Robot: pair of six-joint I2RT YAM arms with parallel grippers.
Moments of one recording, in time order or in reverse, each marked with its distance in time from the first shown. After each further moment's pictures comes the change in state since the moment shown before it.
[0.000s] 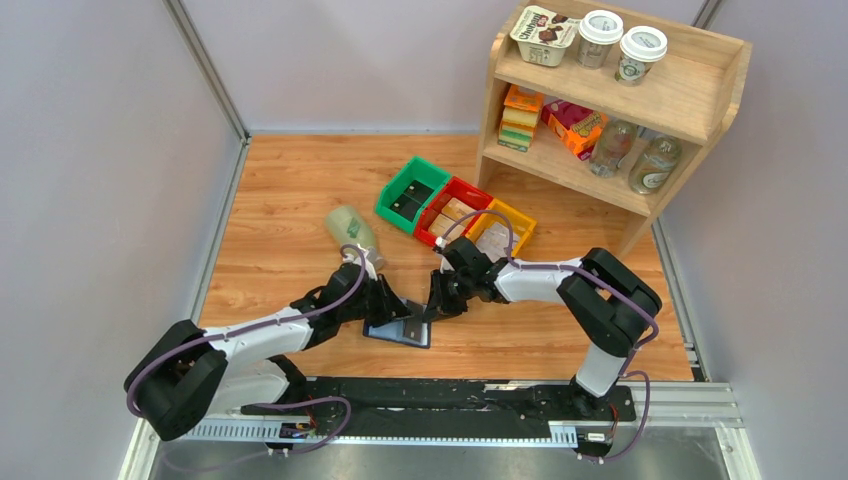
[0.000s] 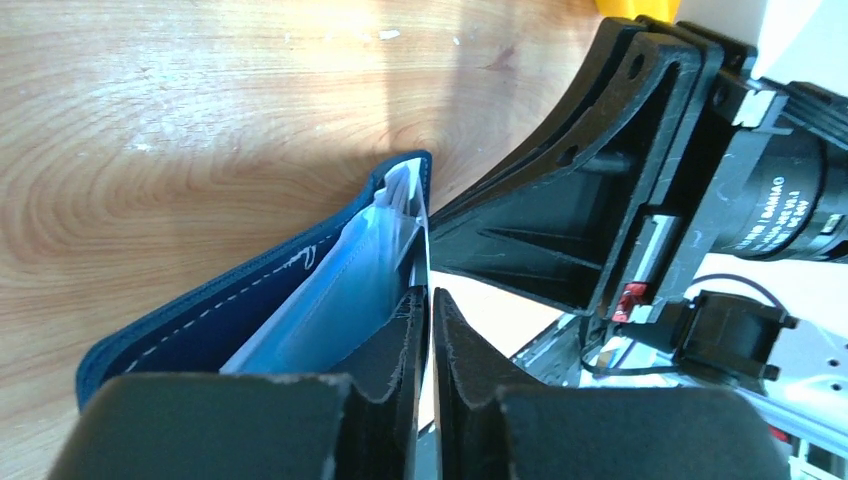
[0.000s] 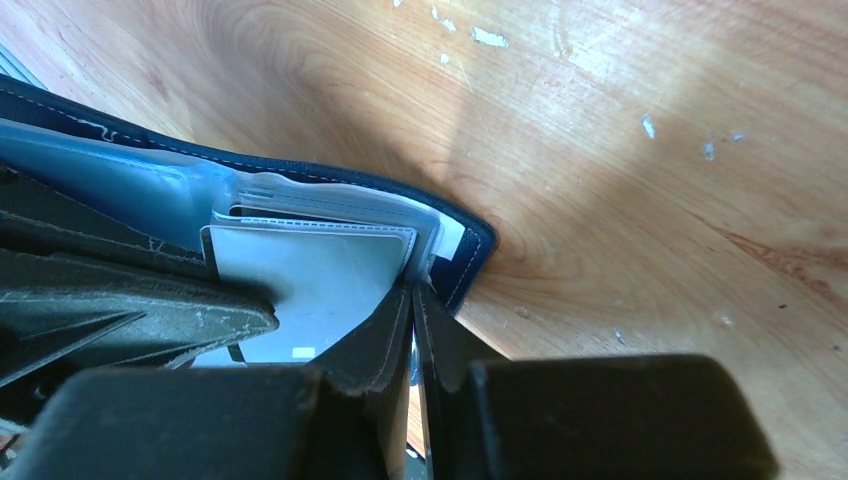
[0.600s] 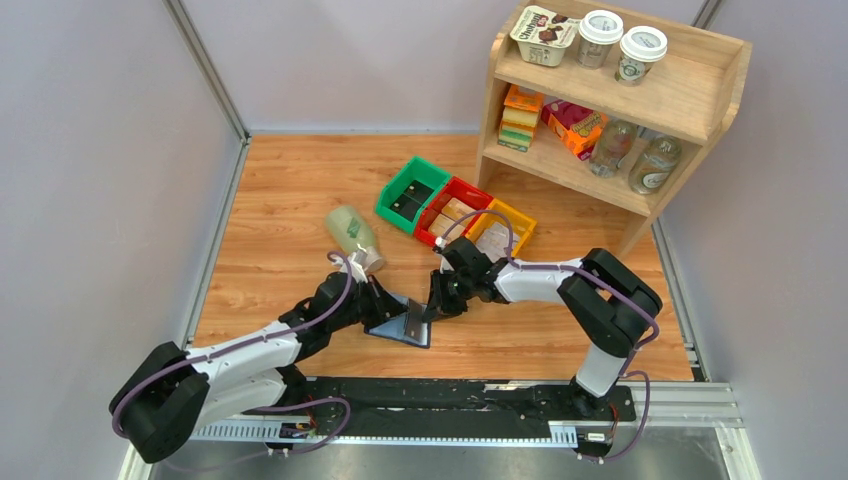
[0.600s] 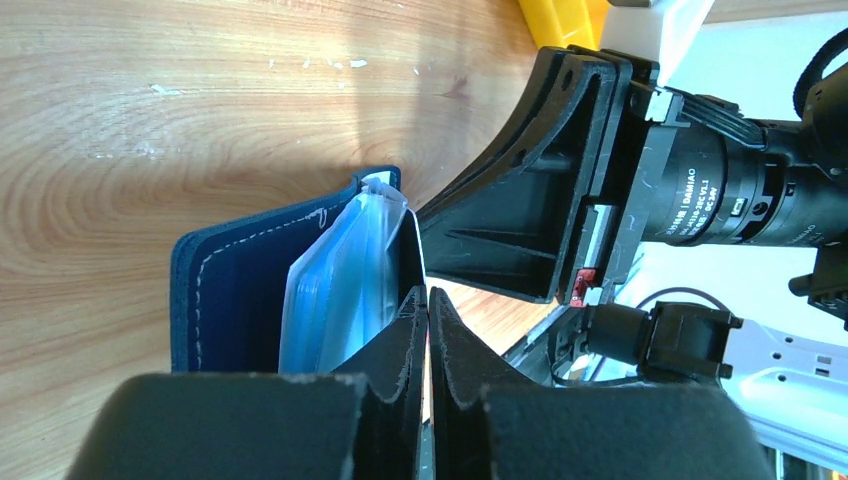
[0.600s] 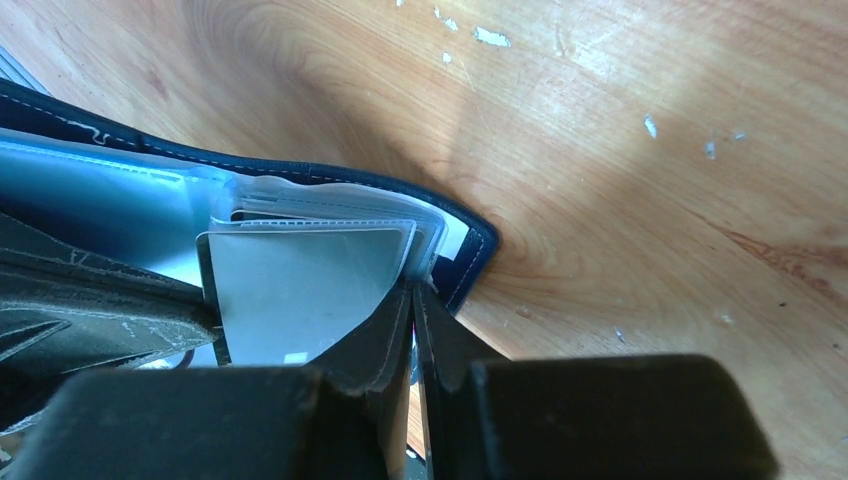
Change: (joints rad) left arm -0.004 -0.147 -0.092 0.068 -0.063 -0.039; right arm 0.003 -0.003 0.000 -0.002 0.006 -0.004
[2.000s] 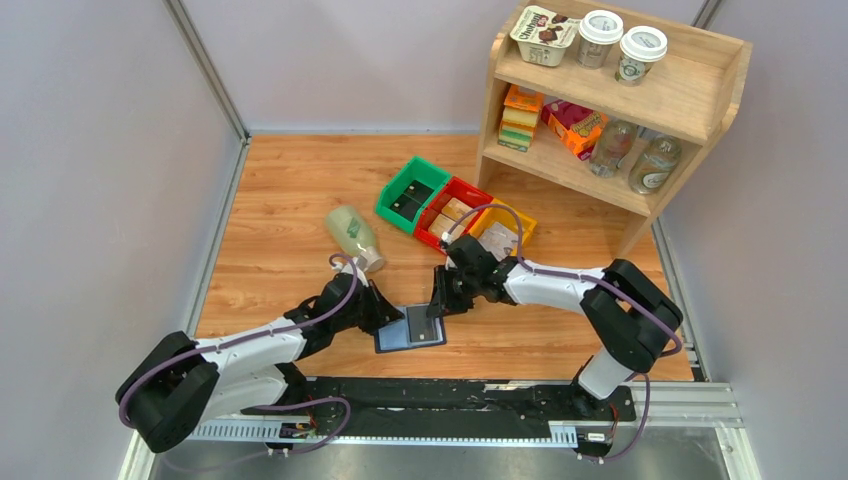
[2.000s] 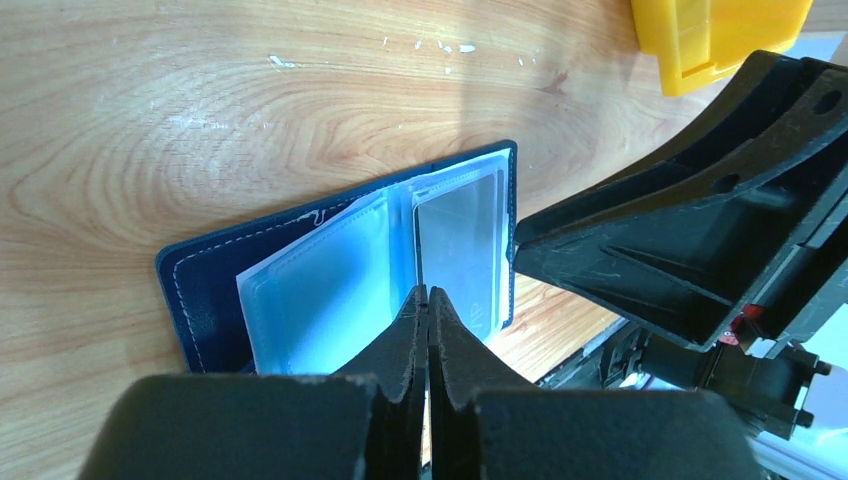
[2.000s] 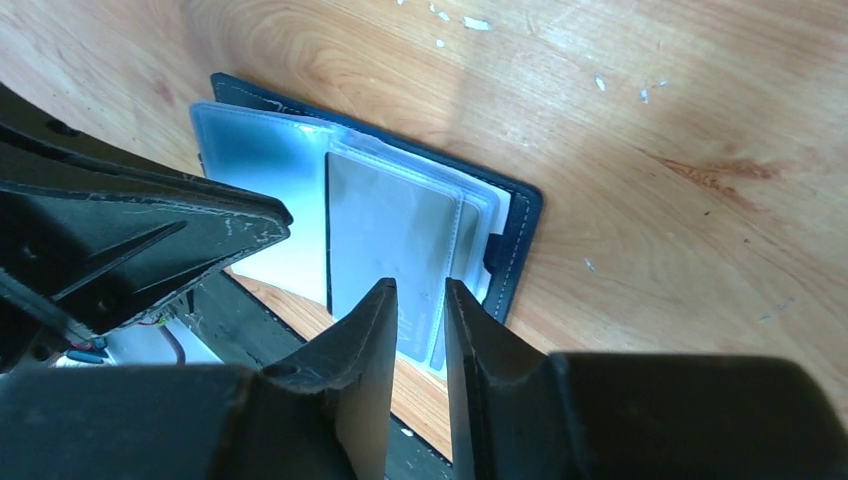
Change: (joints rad) left arm -0.001 0.068 0.008 -0.072 -0.044 0.010; right arm 0.006 -0.124 -0.001 -0.098 0.095 -0.008
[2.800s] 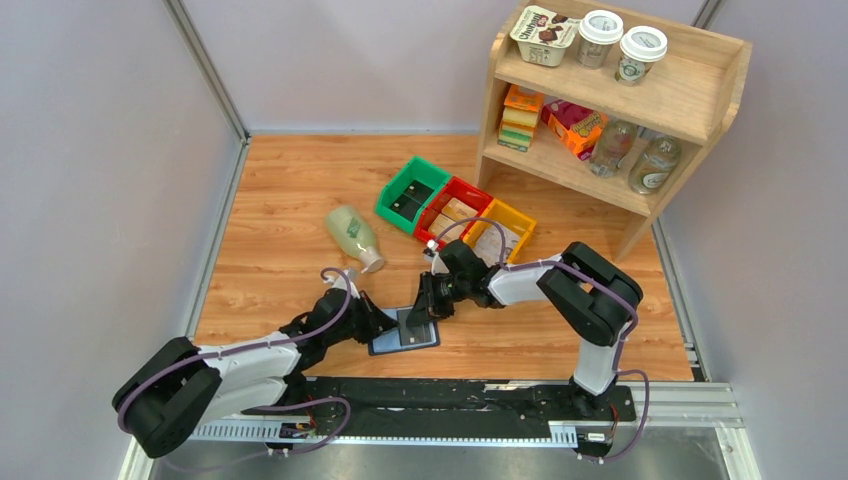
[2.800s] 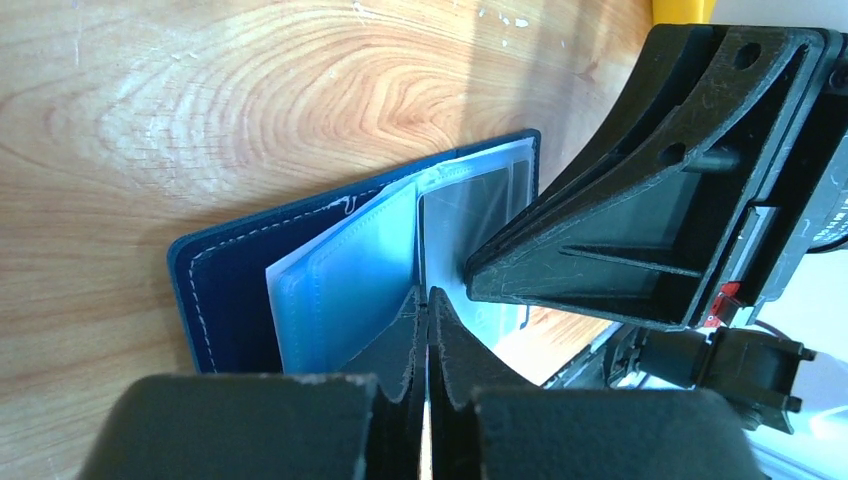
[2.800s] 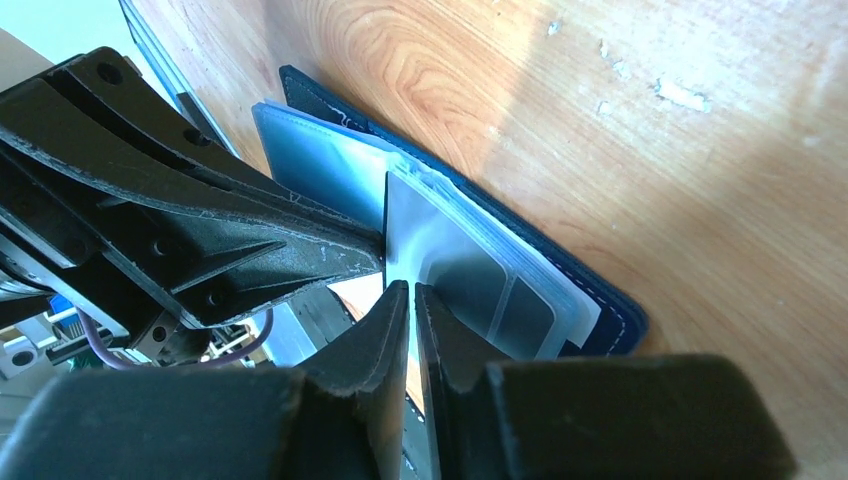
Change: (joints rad) left arm 0.001 -0.027 -0.159 0.189 -0.002 -0.067; right arm -0.002 0.226 -0.030 0.379 -0.277 0.136
